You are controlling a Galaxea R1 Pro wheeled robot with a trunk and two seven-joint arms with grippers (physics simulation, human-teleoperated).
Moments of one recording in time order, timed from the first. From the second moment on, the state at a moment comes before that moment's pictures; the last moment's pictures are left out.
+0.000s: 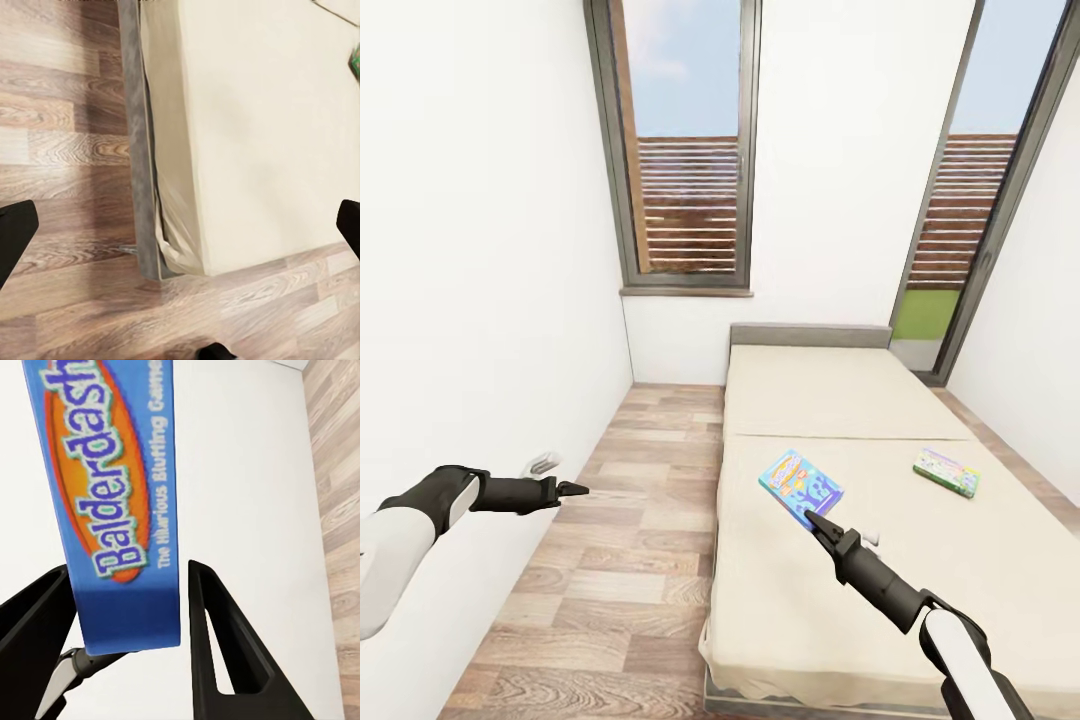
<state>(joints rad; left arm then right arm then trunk) -1.08 0.36 0.20 -0.14 -0.20 0.63 -0.95 -0.22 -0.09 -0.08 -1.27 -1.17 0.66 0.40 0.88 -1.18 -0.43</state>
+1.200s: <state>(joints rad) -1.08 0.36 0.20 -0.14 -0.20 0.63 -0.95 -0.22 -0.08 -0.08 -1.27 -1.17 0.66 0.39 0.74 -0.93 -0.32</state>
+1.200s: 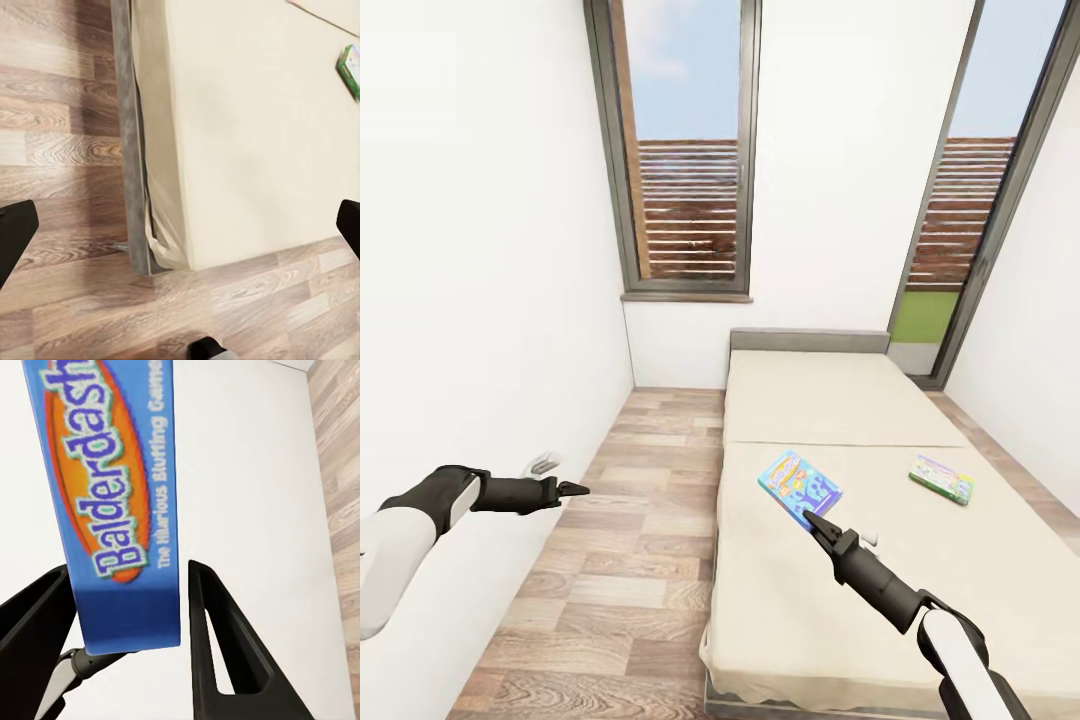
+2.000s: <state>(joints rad) -1.08 0.36 0.20 -0.14 -0.20 0.63 -0.95 -0.22 -0.08 -0.08 -1.27 -1.17 0.66 0.39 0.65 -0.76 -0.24</state>
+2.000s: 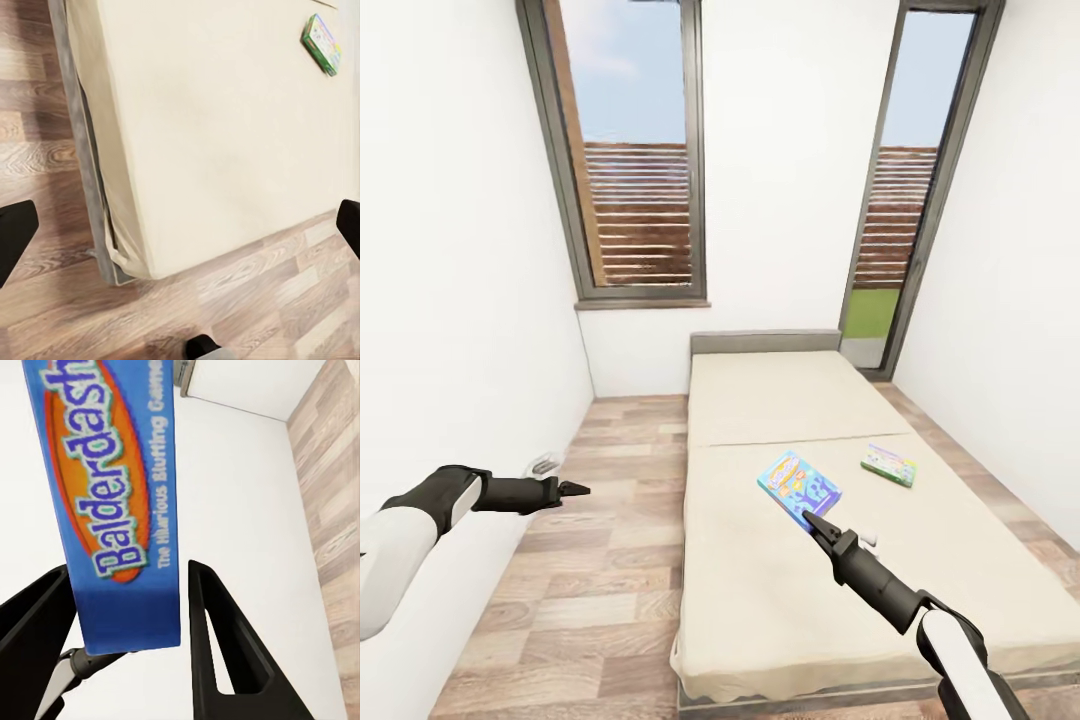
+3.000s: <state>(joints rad) -1.08 0.36 0.20 -0.14 -0.20 0.63 -0.95 -0.22 -0.08 -0.08 -1.27 -1.17 0.65 0.39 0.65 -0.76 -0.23</state>
